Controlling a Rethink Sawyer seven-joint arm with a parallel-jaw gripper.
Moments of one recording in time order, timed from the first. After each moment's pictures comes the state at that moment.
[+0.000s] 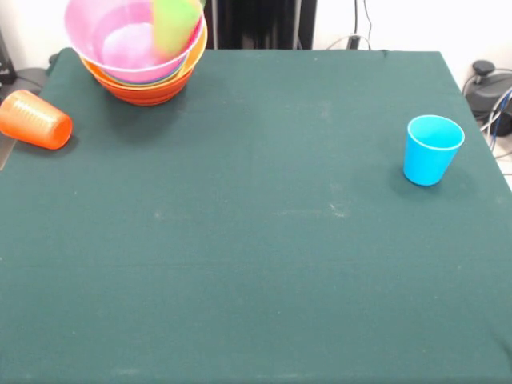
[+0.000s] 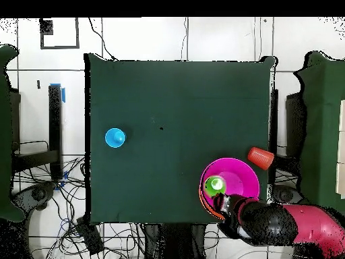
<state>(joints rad) -1.39 -1.02 1.01 2.30 -0.45 0.75 1.99</state>
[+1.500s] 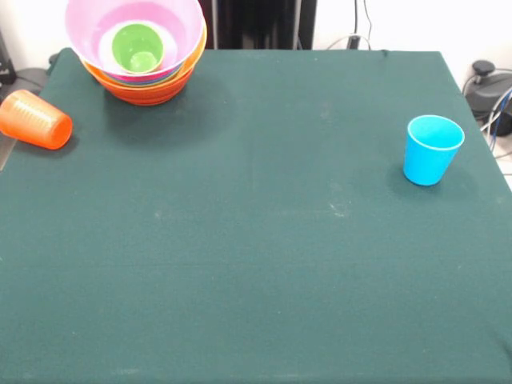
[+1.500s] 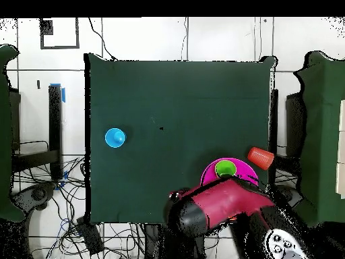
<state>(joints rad) -0.84 -1.07 0.79 2.28 -0.73 0.70 2.13</state>
